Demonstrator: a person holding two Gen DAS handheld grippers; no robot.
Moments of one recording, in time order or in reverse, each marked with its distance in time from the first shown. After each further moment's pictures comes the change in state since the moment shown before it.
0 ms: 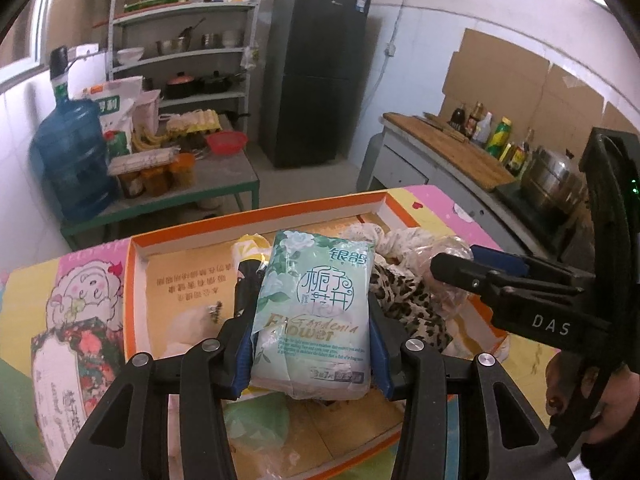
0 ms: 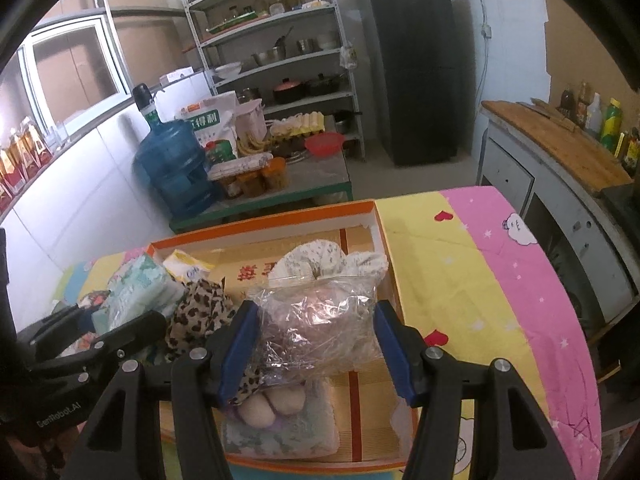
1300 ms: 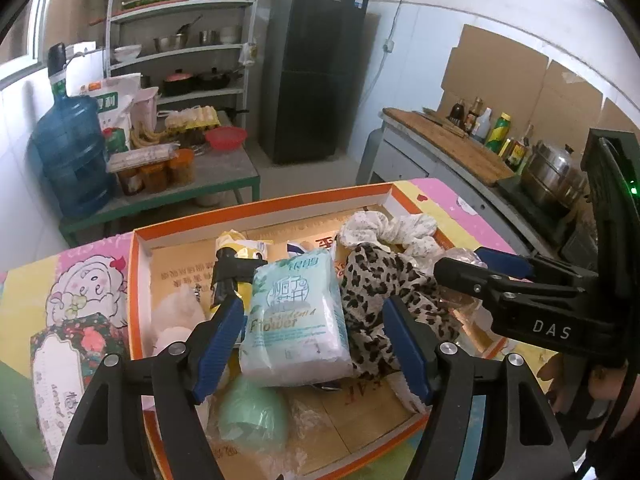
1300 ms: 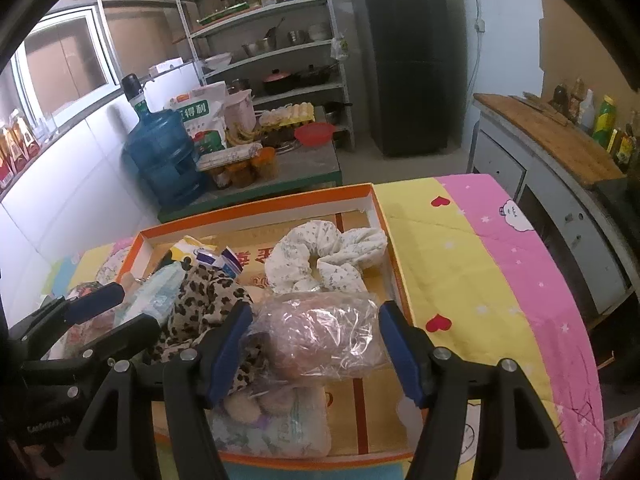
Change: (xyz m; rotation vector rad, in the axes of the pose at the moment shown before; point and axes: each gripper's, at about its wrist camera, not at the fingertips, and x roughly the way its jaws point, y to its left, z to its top) left arm -0.005 0.013 -0.010 -0.006 0.005 -0.011; right arm 0.005 0.003 -0.009 0.005 0.020 -0.042
